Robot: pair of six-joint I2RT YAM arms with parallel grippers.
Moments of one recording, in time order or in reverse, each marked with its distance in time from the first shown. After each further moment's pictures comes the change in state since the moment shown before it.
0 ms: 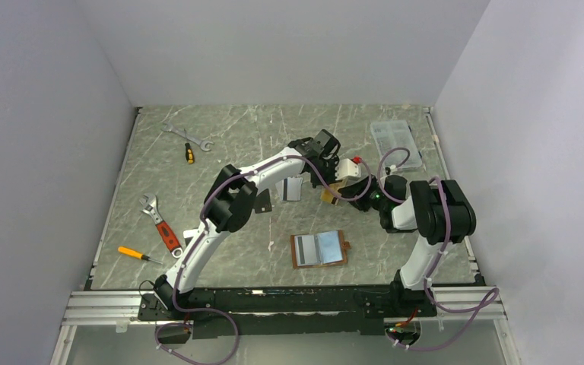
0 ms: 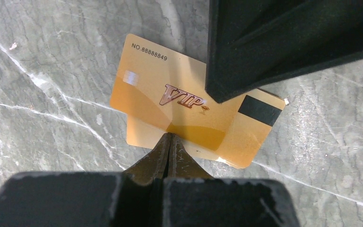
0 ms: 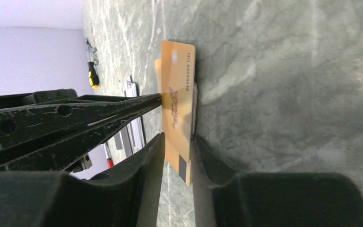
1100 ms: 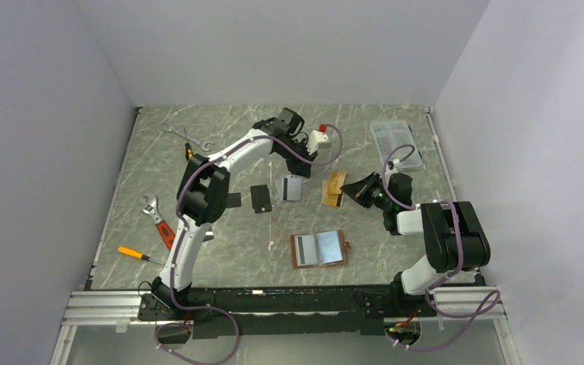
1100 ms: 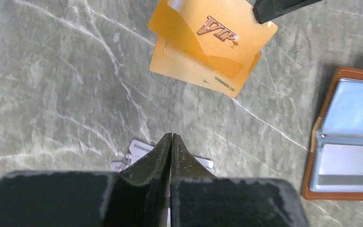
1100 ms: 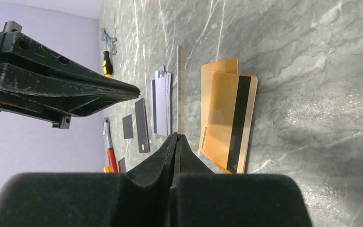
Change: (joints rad) left arm 0.181 -0.143 -0.121 -0.043 0.295 -0.216; right arm 0.008 -0.249 -0.040 -0.115 0.002 -0.068
